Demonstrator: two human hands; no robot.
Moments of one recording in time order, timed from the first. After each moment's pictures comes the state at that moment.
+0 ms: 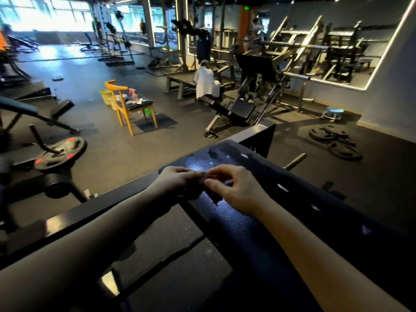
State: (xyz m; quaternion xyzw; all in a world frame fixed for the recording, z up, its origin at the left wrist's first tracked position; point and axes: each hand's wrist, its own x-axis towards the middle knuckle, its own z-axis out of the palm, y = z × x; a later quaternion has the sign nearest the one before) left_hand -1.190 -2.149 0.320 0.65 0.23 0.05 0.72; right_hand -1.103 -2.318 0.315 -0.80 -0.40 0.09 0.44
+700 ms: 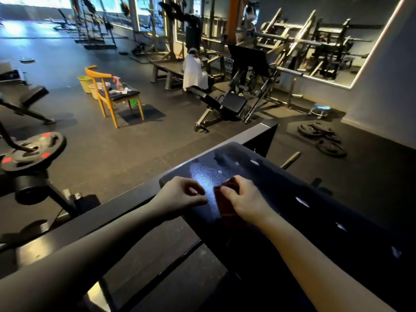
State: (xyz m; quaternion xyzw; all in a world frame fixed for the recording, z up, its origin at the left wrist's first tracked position) left_hand -1.140 -2.060 0.257 0.86 0.13 0.04 0.49; right_hand -1.054 -2.252 0.267 -0.88 -0.22 0.11 0.41
